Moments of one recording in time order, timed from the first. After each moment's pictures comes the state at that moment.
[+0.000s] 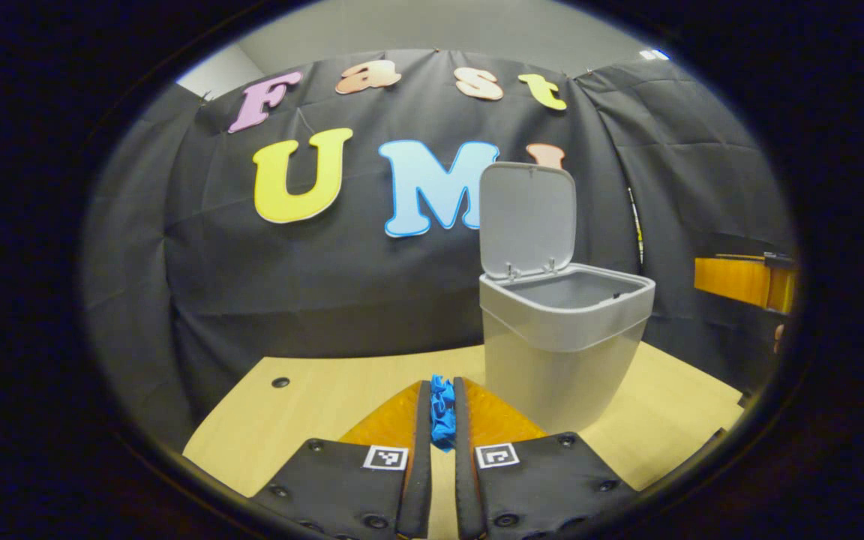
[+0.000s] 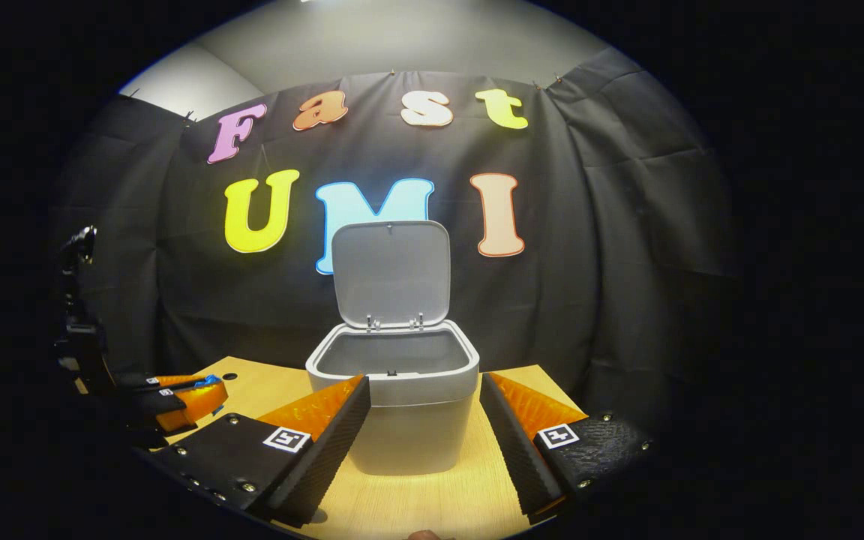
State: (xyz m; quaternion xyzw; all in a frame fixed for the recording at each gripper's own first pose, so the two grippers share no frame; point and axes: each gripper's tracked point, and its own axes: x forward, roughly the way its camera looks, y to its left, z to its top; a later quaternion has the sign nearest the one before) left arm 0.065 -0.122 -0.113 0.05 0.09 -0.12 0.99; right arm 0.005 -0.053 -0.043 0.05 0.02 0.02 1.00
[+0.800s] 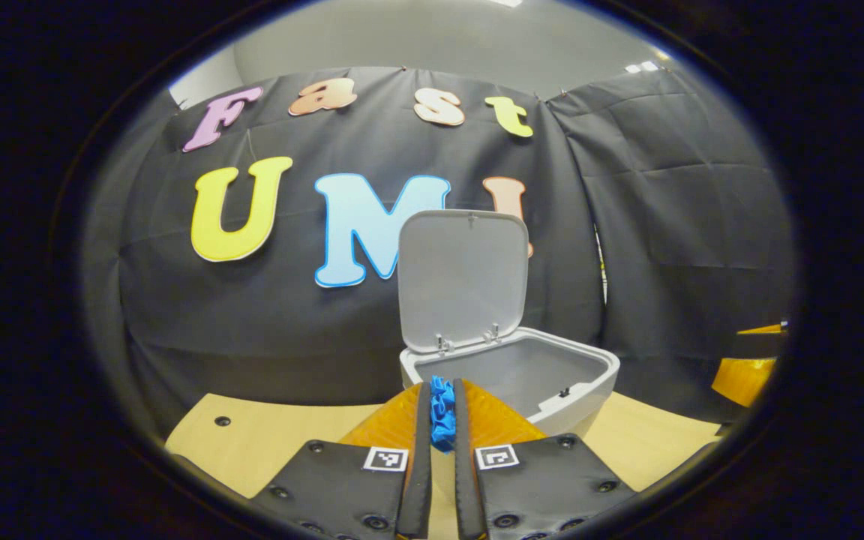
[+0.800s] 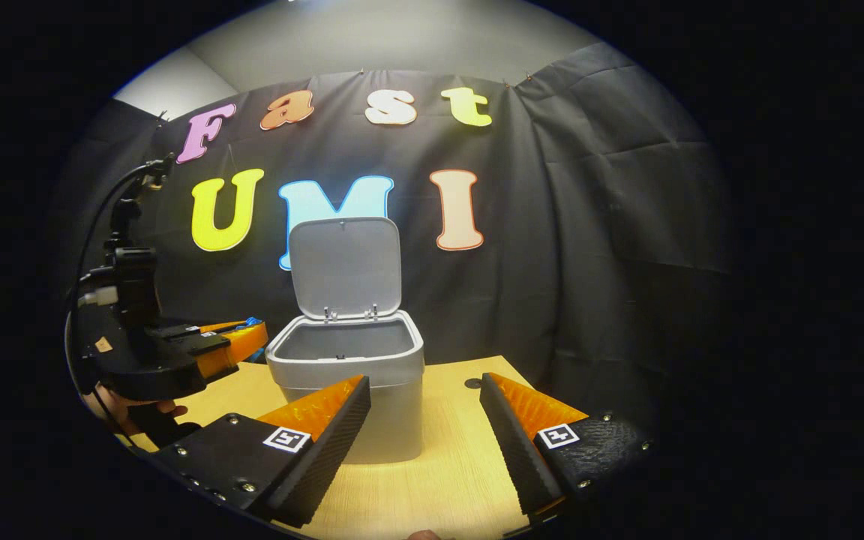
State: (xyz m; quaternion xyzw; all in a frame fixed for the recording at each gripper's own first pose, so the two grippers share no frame) left arm 0.133 -0.235 -0.063 0.02 0.04 -0.20 0.98; right arm -0.023 -0.102 -0.056 0.06 0.03 -0.04 1.00
